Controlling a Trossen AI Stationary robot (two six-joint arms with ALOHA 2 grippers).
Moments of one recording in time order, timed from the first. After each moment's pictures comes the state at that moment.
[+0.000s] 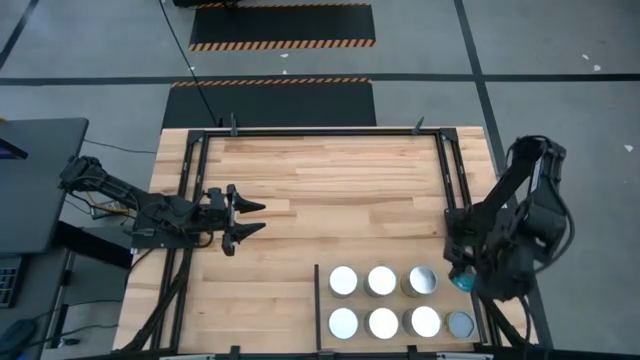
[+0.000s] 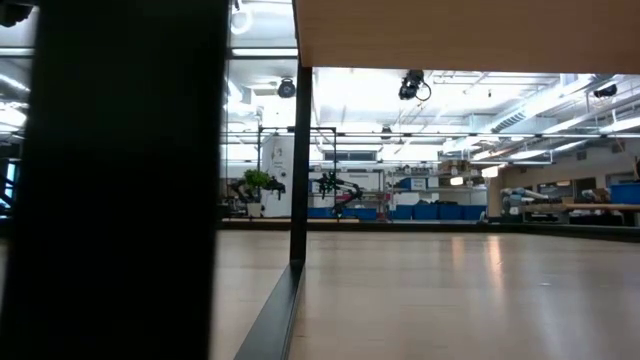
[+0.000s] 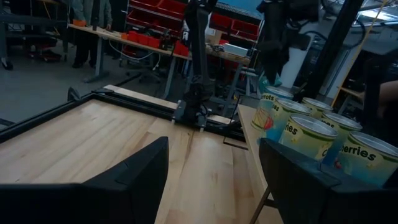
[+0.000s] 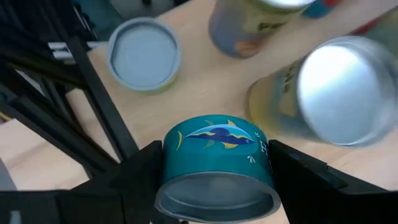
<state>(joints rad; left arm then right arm) -0.40 0.69 0.39 0.33 -0.52 -0.28 1.06 1.19 1.37 -1.35 0.06 -0.05</state>
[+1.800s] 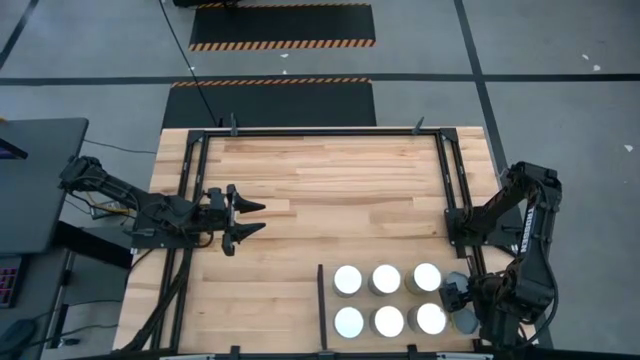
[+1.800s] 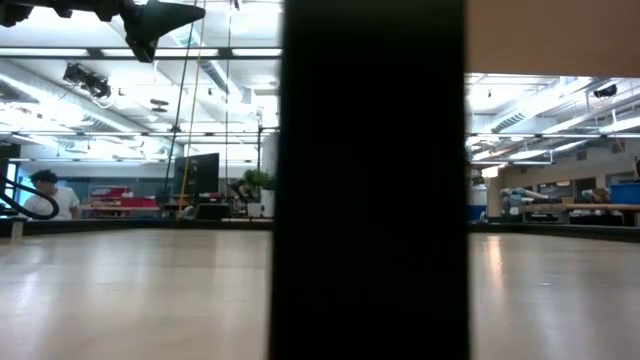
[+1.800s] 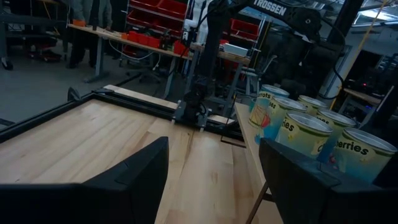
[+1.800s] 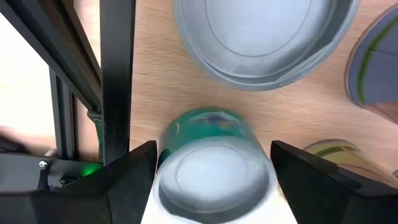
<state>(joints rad) -0.40 0.69 0.39 0.33 -0.52 -0.28 1.20 1.52 1.37 -1.47 0.14 -0.57</state>
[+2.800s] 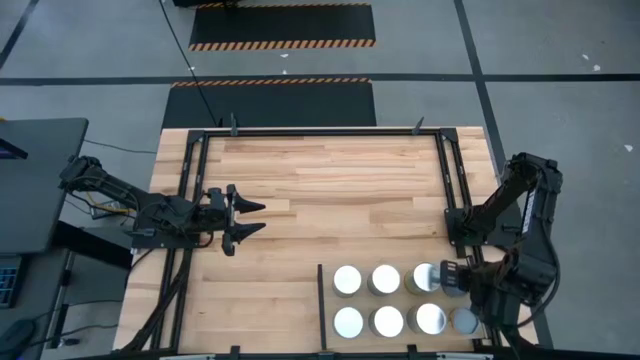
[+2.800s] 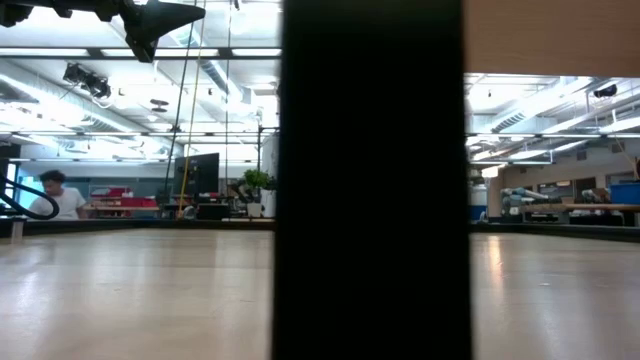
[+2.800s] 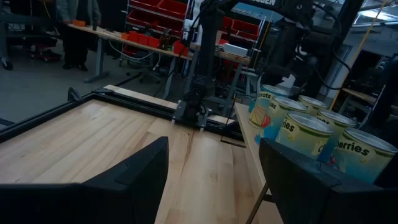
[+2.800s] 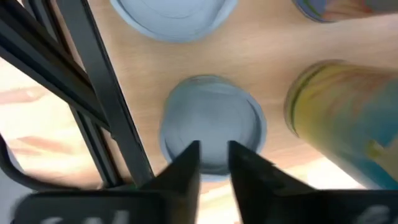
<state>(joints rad) -0.40 0.69 0.39 0.33 -0.52 -0.28 1.14 1.42 1.39 -1.52 0.11 -0.23</state>
